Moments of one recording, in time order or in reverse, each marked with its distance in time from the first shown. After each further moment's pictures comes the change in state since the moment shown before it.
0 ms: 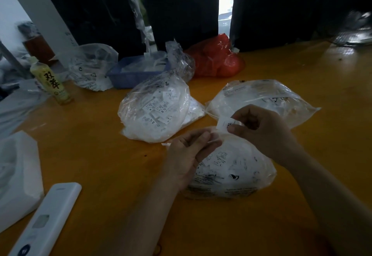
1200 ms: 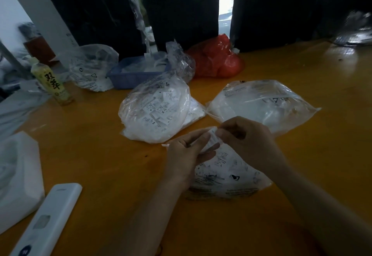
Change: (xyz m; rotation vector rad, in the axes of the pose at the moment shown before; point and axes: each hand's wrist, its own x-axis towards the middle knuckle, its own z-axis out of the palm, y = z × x) left_hand -0.008 0.002 0.005 0.247 0.088 0.082; right_hand -0.012 -0.005 0.032 -0.155 0.035 -0.017
